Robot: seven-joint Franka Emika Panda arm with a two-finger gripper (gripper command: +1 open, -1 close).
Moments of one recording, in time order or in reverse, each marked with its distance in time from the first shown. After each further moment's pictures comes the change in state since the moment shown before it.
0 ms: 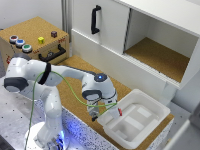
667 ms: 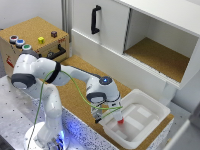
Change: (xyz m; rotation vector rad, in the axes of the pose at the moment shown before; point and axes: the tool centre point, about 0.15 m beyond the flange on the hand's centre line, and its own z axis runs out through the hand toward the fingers) arm 0.008 -0.026 0.005 0.018 0.001 -0.036
